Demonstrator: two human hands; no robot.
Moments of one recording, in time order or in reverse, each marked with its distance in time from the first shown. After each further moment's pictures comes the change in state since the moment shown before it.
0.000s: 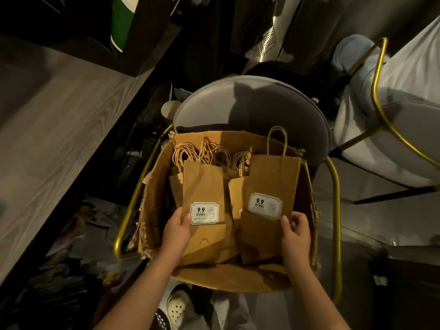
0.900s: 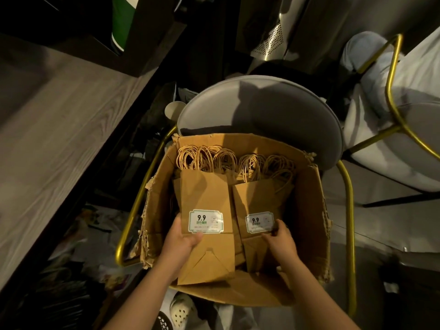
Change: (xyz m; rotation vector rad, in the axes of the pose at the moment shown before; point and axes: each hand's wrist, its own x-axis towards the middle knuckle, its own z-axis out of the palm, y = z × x) left_hand -0.002 -0.003 -0.009 -0.222 -0.113 -0.104; right_hand 0.044 0.044 0.036 -0.539 -0.303 0.148
